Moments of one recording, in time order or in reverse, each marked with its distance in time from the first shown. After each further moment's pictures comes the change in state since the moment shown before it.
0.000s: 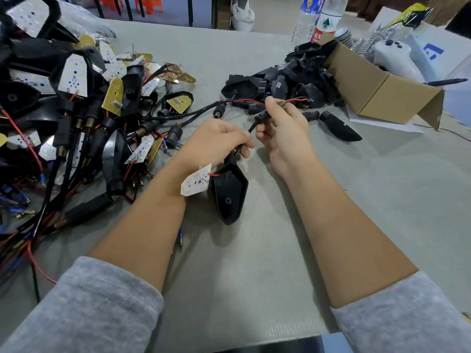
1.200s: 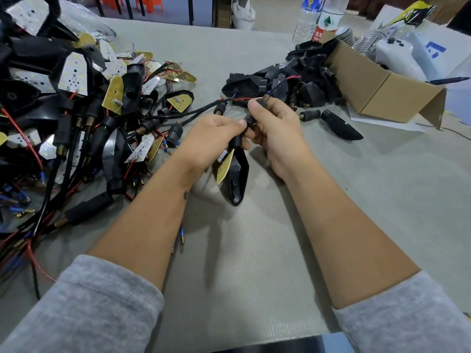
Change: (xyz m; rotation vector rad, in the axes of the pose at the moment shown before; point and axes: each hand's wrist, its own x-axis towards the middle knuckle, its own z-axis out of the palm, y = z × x) left_hand 0.004 -0.004 -0.001 -0.164 0.055 0.004; right_hand -0.006 0.003 0.005 -0.177 -0.139 -0.064
